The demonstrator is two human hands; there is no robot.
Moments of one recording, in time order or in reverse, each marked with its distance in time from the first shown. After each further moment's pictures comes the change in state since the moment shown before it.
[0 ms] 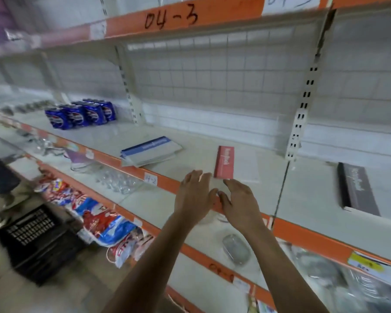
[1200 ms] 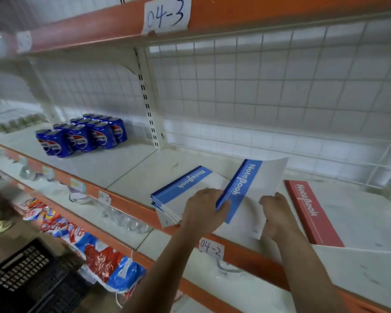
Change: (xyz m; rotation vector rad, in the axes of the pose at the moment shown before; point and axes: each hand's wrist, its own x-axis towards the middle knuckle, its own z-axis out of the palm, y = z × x) left_hand 0.156 -0.219 -0.002 -0.227 -0.184 0.000; right_hand 0.206 -0.090 0.116 1.006 0.155 0.744
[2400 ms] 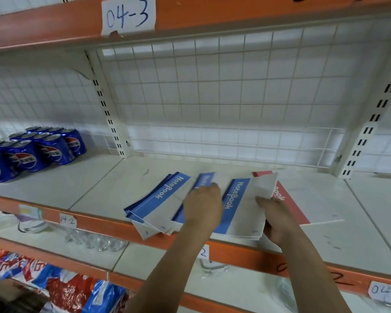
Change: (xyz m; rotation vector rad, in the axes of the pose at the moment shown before) left_hand 0.001 0.057 -0.014 0.441 -0.005 0.165; right_hand -0.015 0.015 -0.040 0.180 0.056 0.033
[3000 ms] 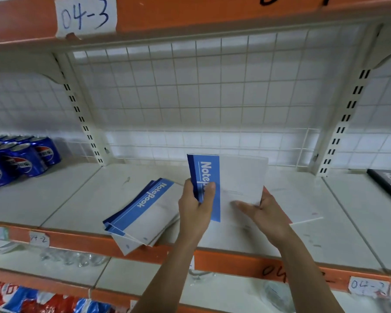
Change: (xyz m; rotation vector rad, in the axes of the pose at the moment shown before) left_hand 0.010 0.014 0.032 -1.387 0.334 -0.094; right_hand -0.010 -0.011 -0.018 -0.385 -0.155 -0.473
